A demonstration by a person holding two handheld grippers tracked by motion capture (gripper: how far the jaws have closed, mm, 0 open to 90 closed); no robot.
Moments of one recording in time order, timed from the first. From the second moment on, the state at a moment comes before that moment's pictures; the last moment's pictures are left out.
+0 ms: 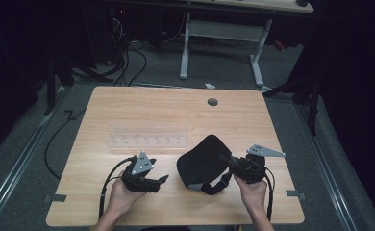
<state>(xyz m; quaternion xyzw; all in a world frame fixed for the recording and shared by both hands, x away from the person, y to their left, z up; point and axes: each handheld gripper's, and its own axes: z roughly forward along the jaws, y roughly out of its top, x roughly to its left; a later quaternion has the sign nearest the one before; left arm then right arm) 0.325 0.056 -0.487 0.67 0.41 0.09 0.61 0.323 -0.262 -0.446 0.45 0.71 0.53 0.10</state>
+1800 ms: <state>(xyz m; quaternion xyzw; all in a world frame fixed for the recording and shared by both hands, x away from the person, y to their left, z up) 0.313 0.044 -0.474 0.69 0.37 0.07 0.62 0.330 -0.211 -0.447 0.42 0.73 0.54 0.02</state>
